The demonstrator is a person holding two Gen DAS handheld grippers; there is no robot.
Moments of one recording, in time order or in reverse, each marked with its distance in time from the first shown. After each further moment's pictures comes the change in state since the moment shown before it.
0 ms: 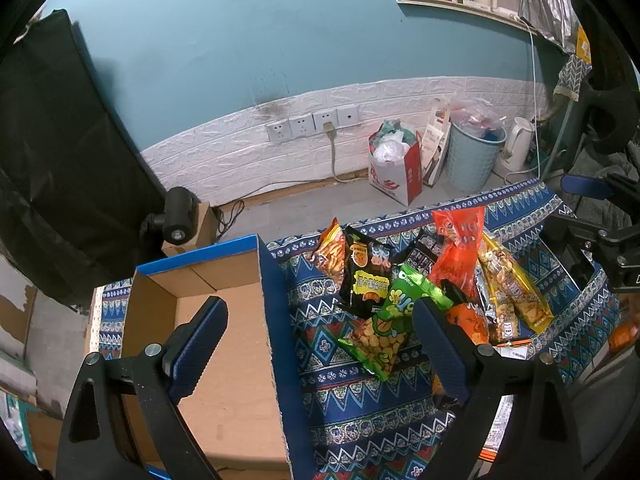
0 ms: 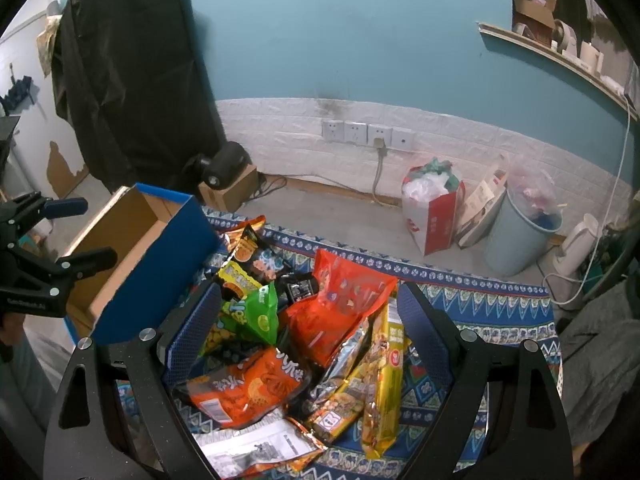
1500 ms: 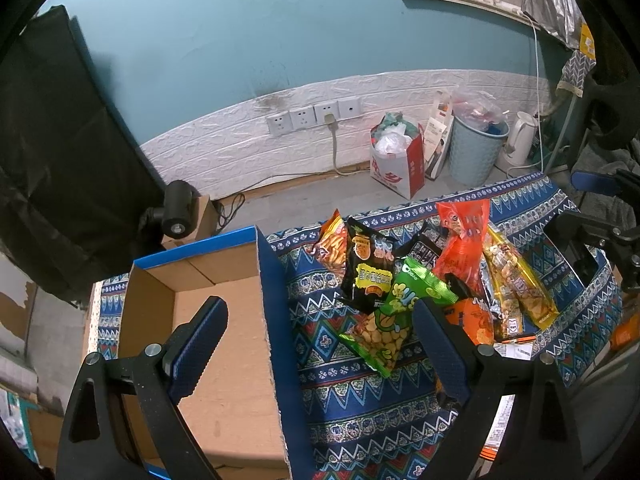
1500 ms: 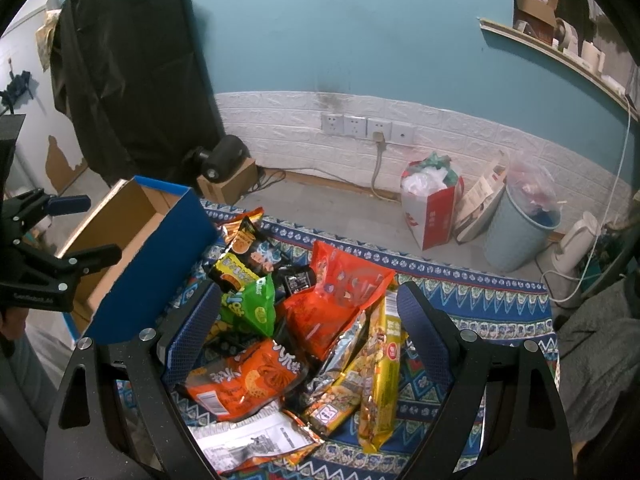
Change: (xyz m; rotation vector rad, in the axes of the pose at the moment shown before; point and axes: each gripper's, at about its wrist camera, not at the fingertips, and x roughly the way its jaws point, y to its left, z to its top) left arm 0.011 0.001 -0.003 0.001 0.026 0.002; right arm -0.001 -0.002 -0.001 -0.001 0.020 -0.004
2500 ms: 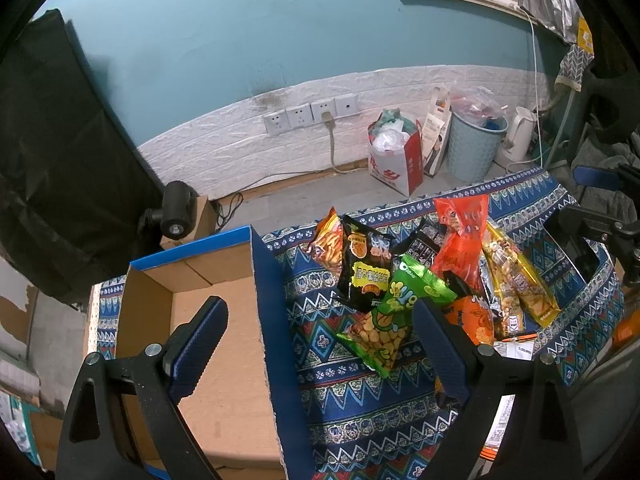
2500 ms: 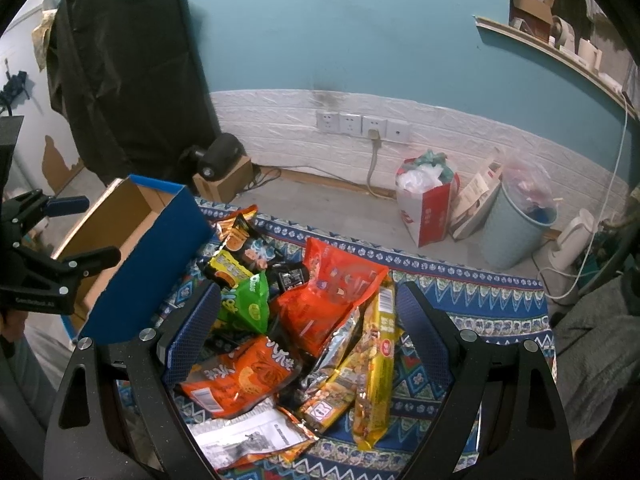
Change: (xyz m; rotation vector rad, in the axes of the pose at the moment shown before) left arm 0.003 -0.003 -0.003 0.007 0.002 0.002; right arm -0.003 -0.007 0.001 0.000 0.012 -0.011
